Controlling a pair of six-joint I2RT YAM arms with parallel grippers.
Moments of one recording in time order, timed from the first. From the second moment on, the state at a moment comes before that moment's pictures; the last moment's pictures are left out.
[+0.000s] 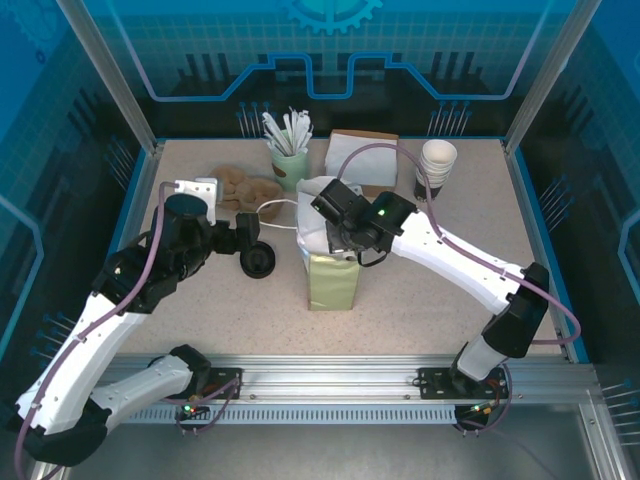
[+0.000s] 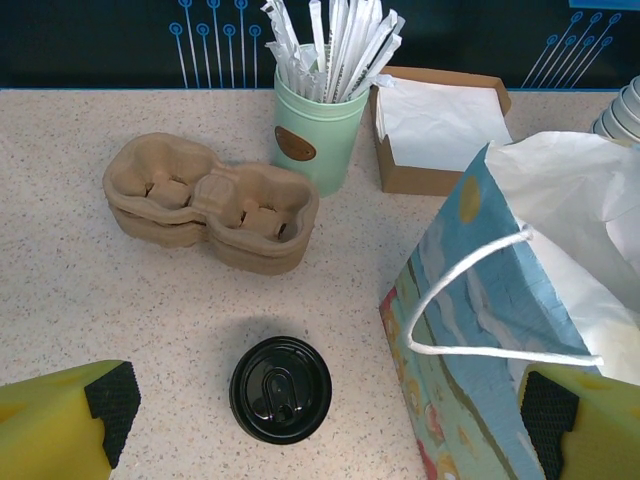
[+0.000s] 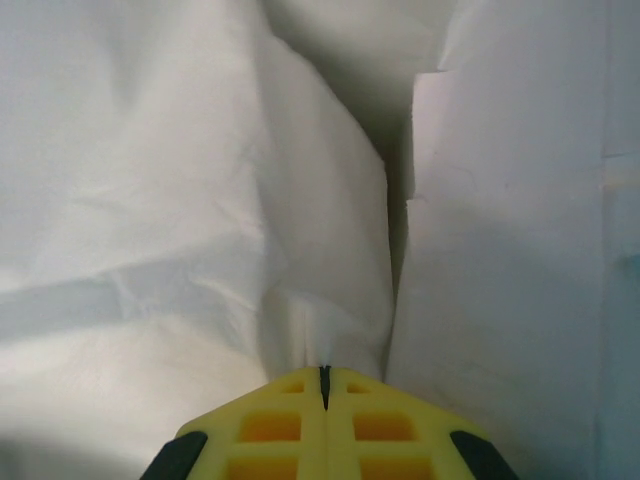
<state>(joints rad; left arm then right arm) -0.53 0.90 1.25 -0.92 -0.29 -0.36 0.90 1.62 1.63 -1.14 0.35 0.69</state>
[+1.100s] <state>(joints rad) -0.53 0.88 1.23 -0.89 -0.30 -0.35 0.94 1.64 1.97 -1.16 0.37 0.57</state>
